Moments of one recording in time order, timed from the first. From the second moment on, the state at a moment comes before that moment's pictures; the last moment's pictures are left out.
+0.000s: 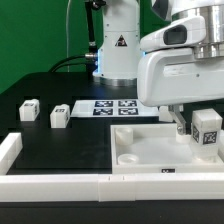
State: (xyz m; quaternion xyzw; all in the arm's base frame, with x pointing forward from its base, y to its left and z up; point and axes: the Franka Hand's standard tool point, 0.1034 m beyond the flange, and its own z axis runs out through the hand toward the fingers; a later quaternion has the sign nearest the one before) arm 0.603 0.107 0.069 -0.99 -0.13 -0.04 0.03
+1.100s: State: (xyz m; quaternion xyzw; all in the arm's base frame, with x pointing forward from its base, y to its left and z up) arm 0.613 0.101 0.065 -0.98 -0.10 0.14 0.03
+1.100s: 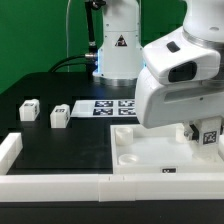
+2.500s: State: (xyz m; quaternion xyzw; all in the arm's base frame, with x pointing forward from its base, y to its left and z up) arm 0.629 0.117 0.067 -0.83 0.55 0.10 -0.01
